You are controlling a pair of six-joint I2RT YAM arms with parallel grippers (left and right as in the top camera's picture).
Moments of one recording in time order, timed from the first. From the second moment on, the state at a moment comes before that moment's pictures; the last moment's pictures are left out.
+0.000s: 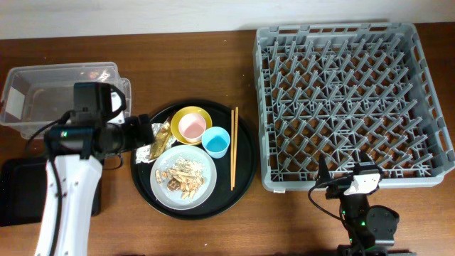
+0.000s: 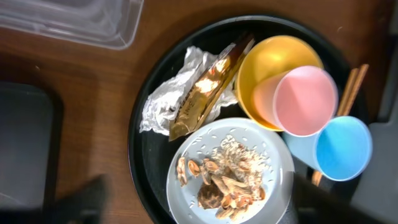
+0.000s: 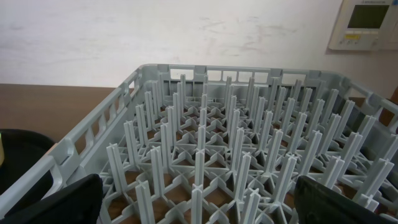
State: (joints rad) left arm 0.02 1.35 1.28 -1.07 0.07 -0.25; right arm -0.08 0.01 0.01 -0.07 -0.12 -0.02
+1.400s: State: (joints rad) left arm -0.06 1.91 1.28 -0.85 0.08 -0.17; right arm -0.08 0.01 0.01 -0.07 -0.12 -0.02
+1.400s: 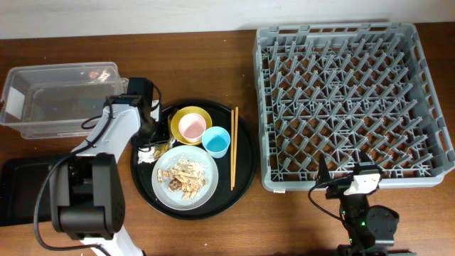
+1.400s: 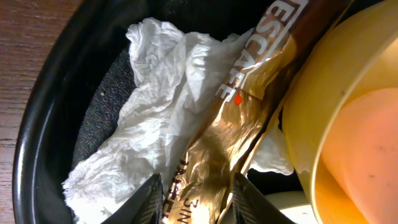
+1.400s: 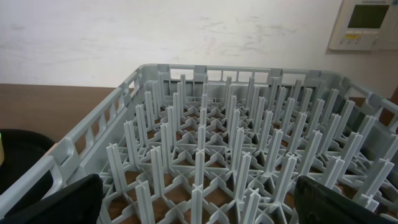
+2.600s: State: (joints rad) left arm 0.10 1.65 1.39 -1.08 0.27 -0.21; right arm -0.08 0.01 0.01 -0.07 -0.12 -0.02
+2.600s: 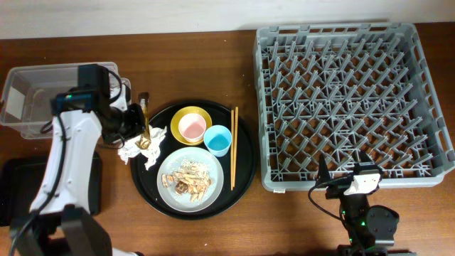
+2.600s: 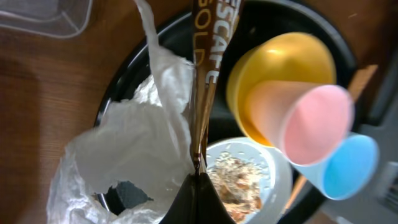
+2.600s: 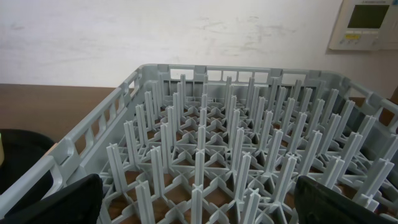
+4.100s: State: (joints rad) left arm 0.15 1.47 1.40 -1.06 0.48 -0.25; right arm -0.08 0.01 0.01 -0.07 -0.12 -0.02
